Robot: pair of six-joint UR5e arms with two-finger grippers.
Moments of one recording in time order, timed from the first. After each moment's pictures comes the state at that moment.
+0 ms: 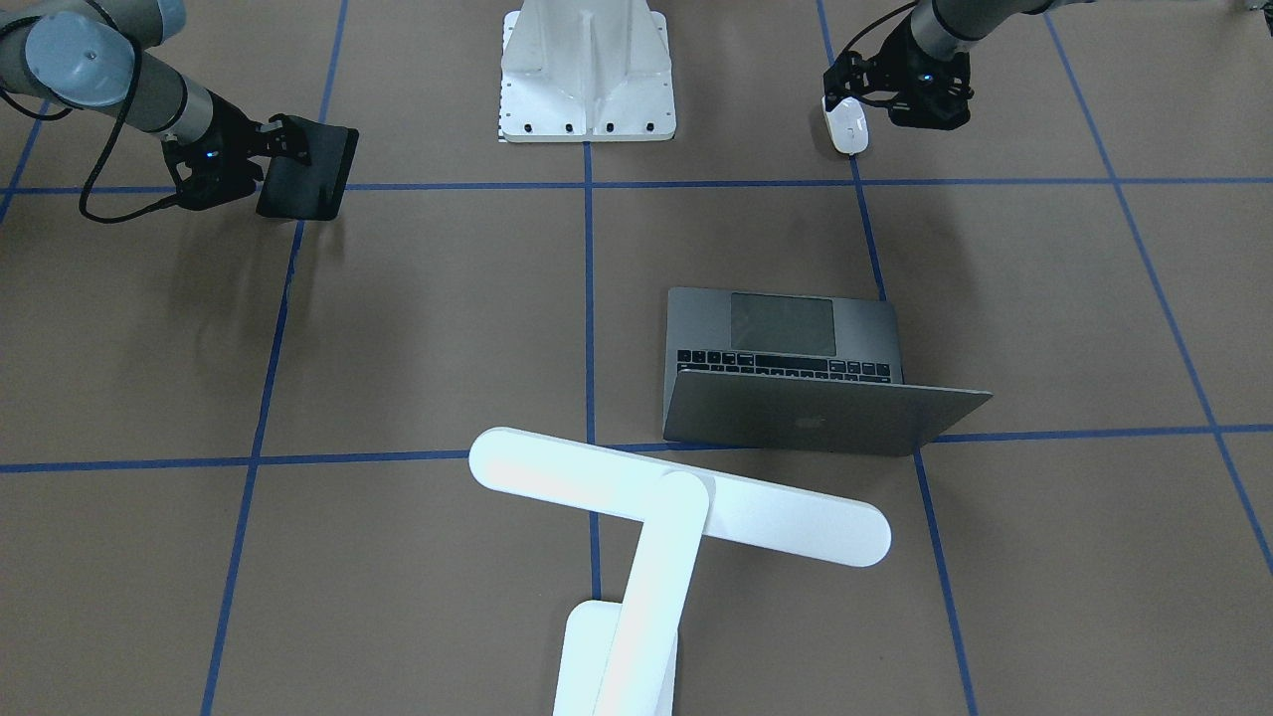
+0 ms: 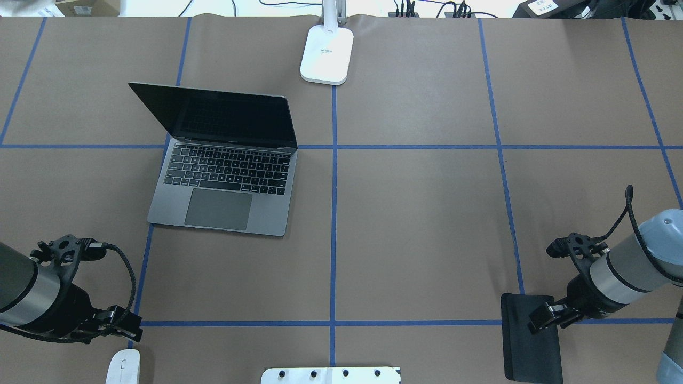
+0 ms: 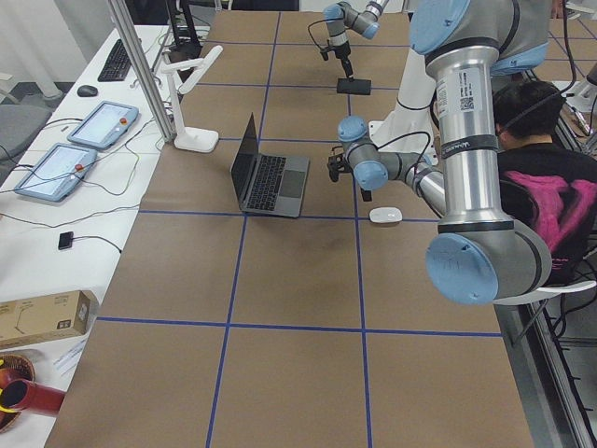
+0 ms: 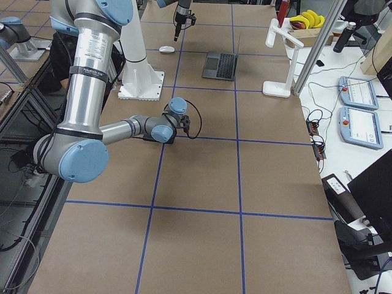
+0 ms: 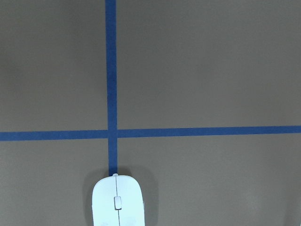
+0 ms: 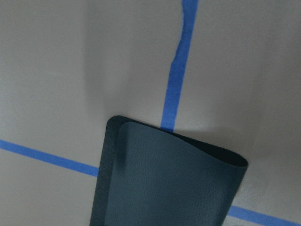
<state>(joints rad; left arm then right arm) -0.45 -1.36 -2.22 -1.95 -2.20 -1.29 0.50 -1.81 1.93 -0.93 2.31 1.05</state>
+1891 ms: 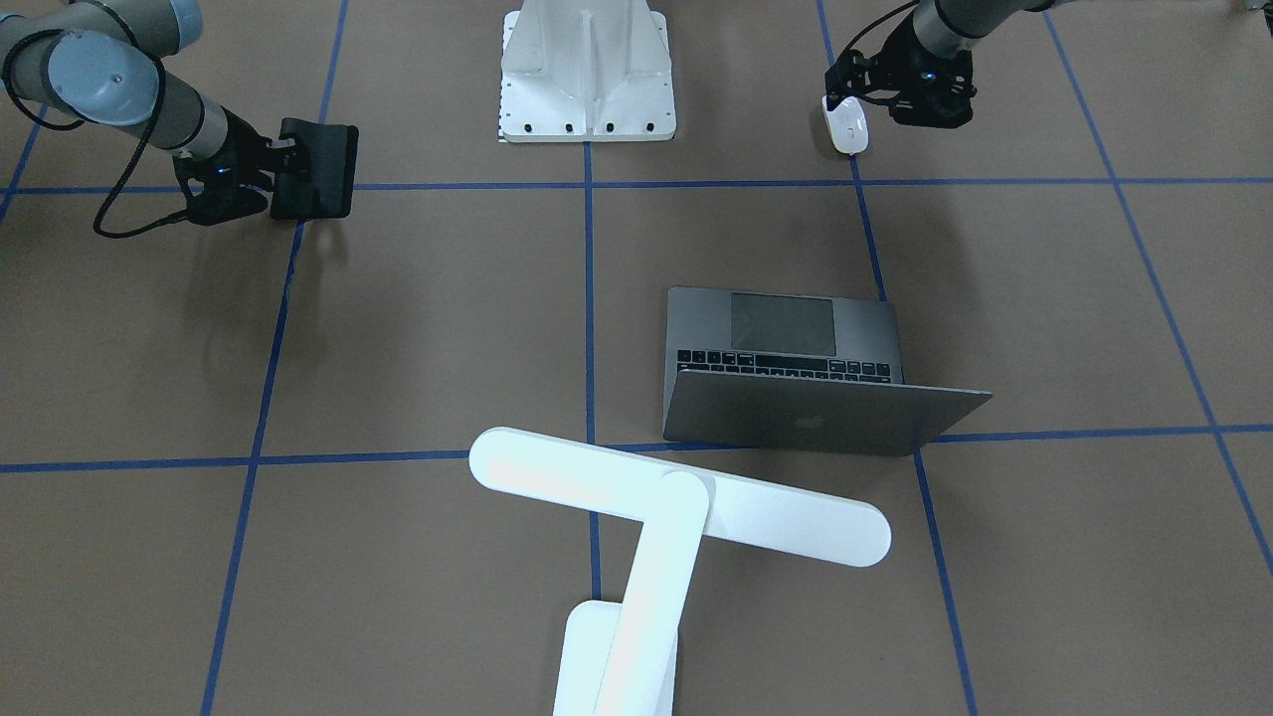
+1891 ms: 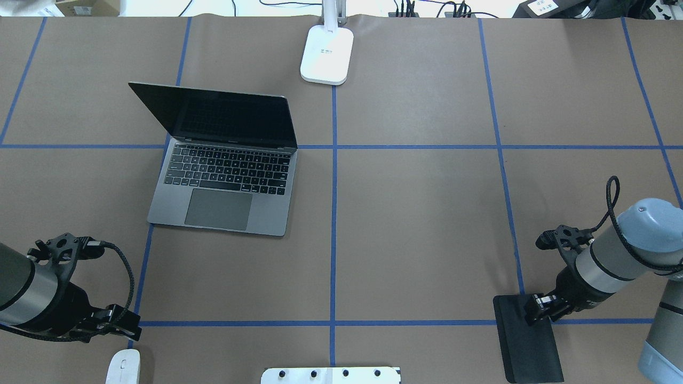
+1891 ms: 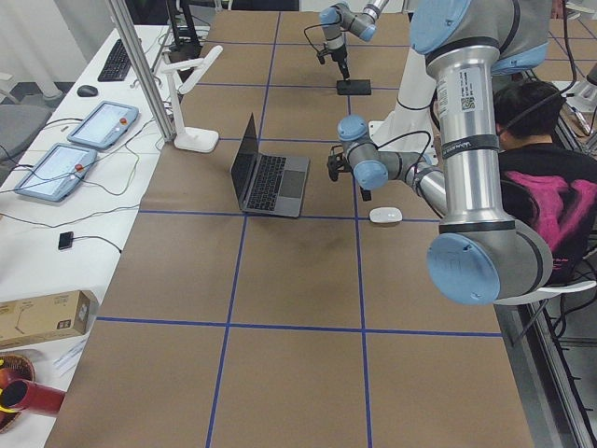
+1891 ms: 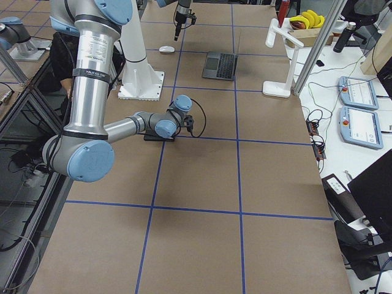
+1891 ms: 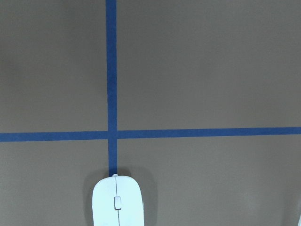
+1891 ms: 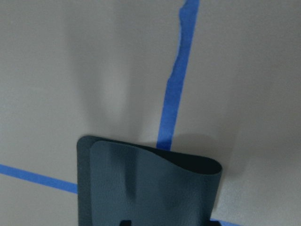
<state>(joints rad) -0.45 -1.36 -2.23 -1.95 -2.20 -1.29 0.52 -1.75 1.93 -1.07 2.31 0.99</state>
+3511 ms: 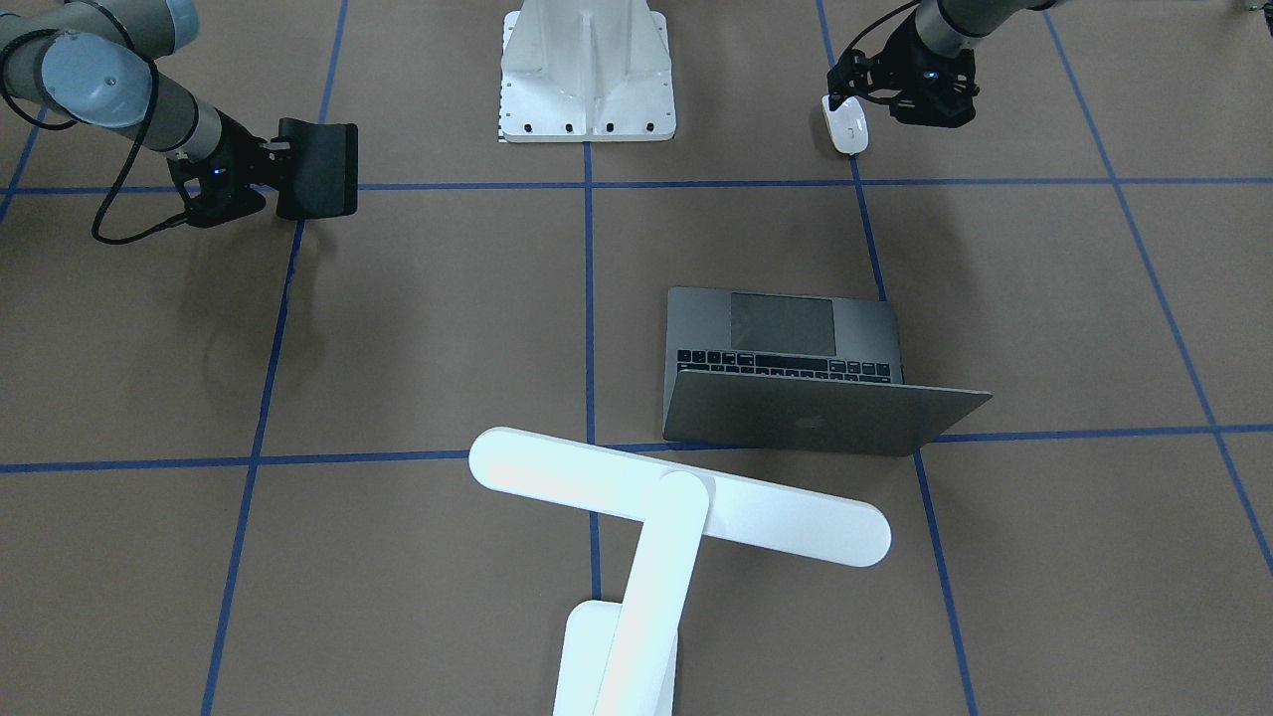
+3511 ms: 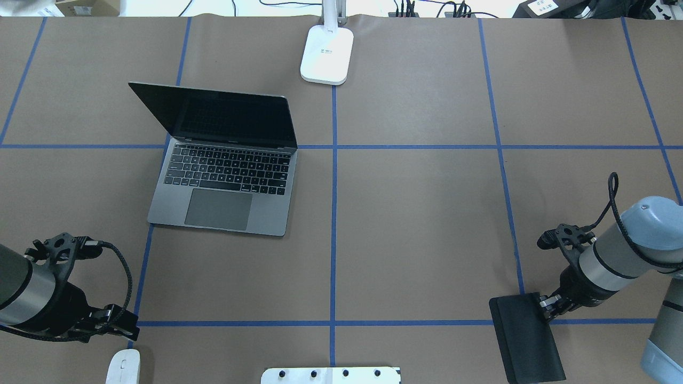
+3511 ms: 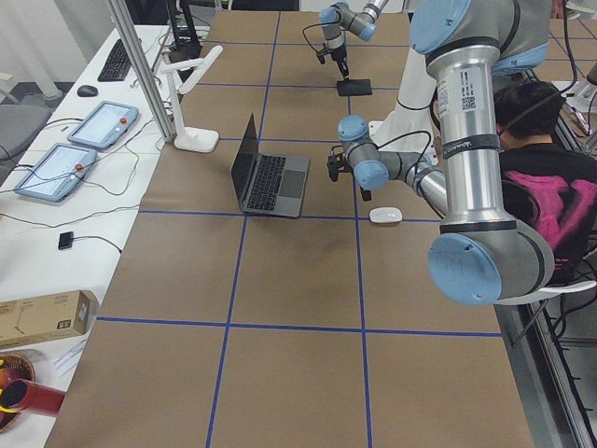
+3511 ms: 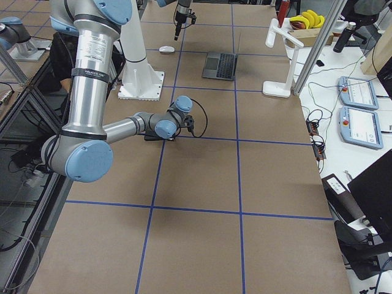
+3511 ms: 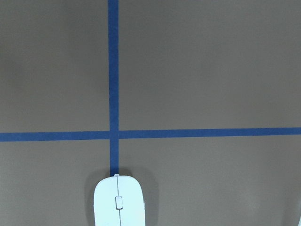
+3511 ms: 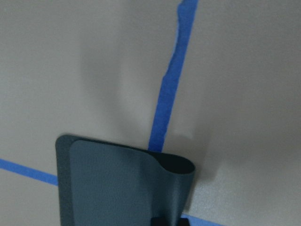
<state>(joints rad) -0.46 -1.35 -2.23 -1.95 -2.20 -1.29 0.54 -1.76 1.93 -1.09 2.31 0.90</state>
